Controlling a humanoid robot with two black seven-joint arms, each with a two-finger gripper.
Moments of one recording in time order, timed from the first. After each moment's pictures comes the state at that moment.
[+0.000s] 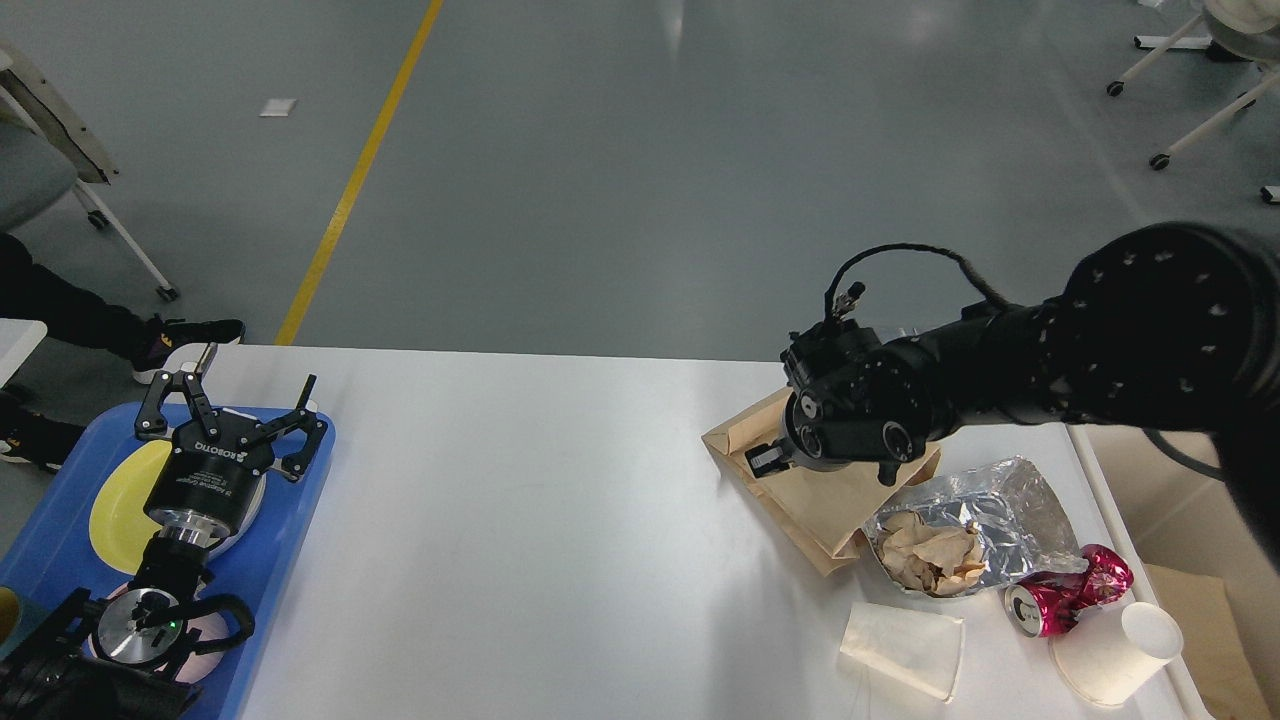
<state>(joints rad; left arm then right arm) -0.37 0.22 -1.37 -0.52 0.02 -0.81 -0.11 1.72 0.05 -1.06 1.13 -0.28 0.31 -0.29</state>
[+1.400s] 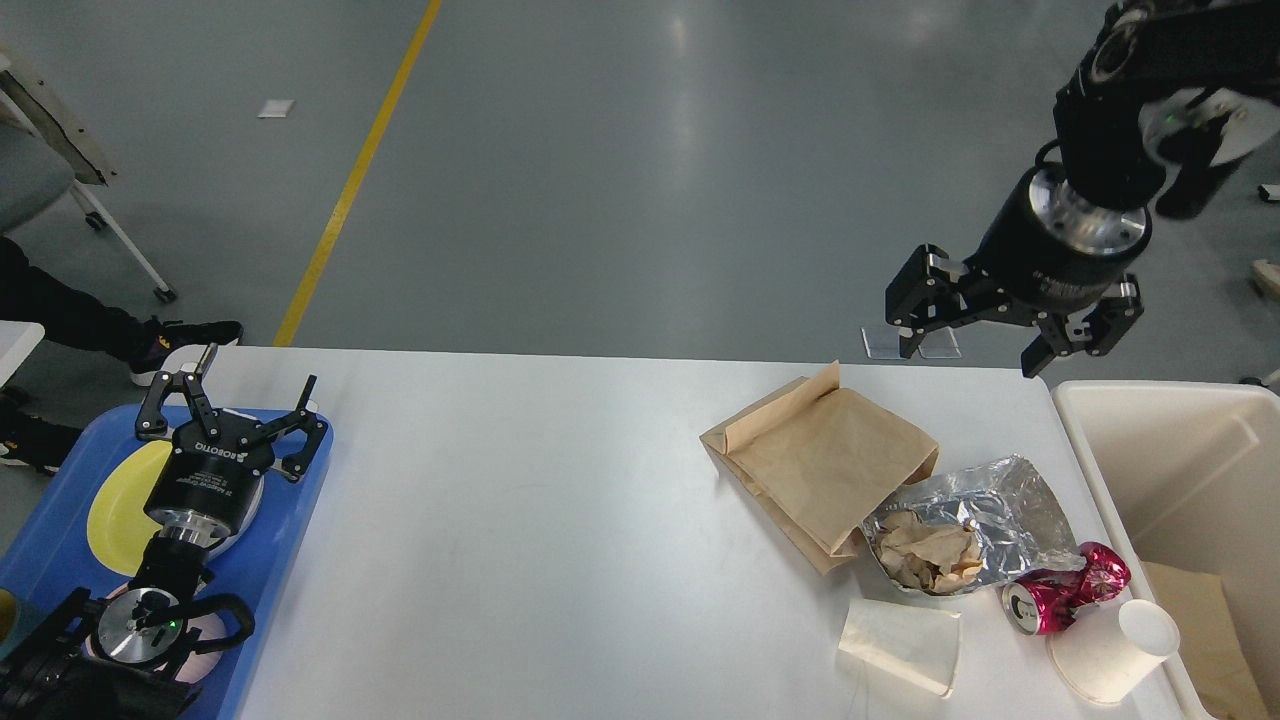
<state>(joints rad) -0.37 0.22 -1.37 -0.52 0.02 -0.81 -0.11 2.08 -0.28 -1.27 1.27 0.21 0.59 -0.30</state>
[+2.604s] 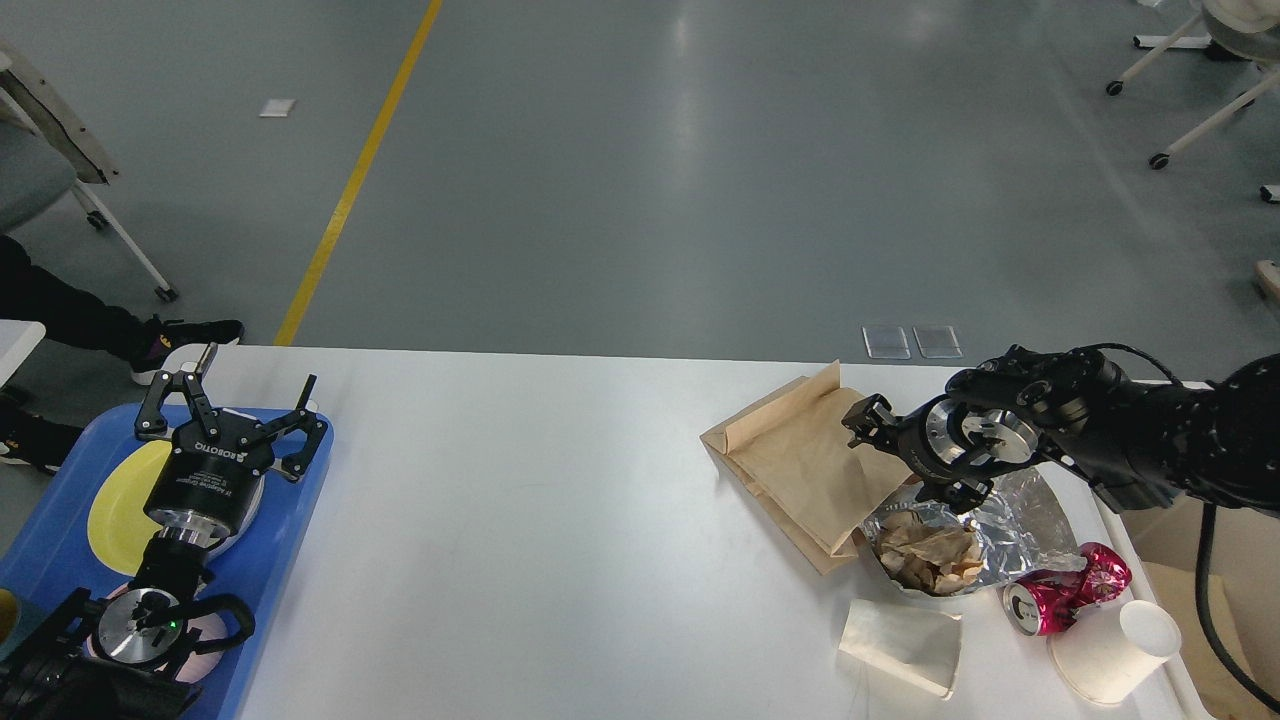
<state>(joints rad) -0.37 0.22 -1.37 -0.52 0.02 -0.81 -0.11 1.25 -0.20 -0.83 0.69 0.21 0.24 -0.30</state>
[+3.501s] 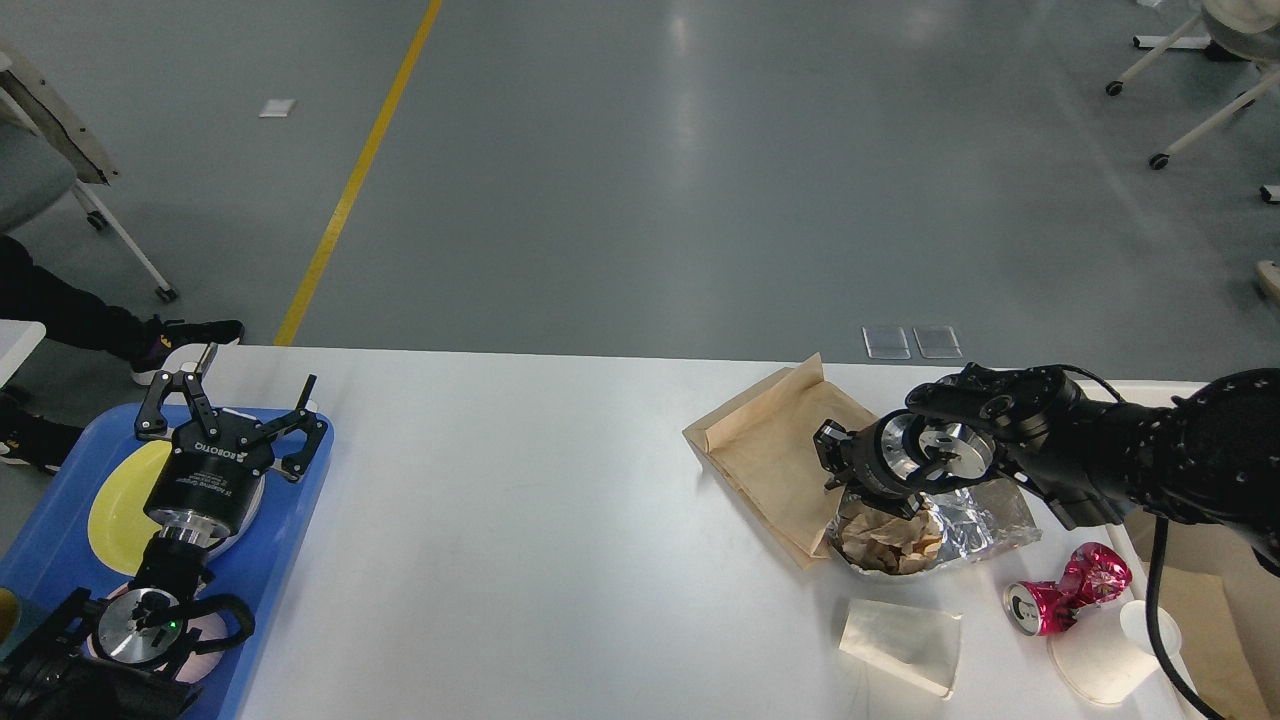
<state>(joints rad) -0.37 0.22 -1.37 -0.52 0.02 -0.81 -0.11 1.21 -0.15 -0.74 0.68 0.20 0.24 -0.31</state>
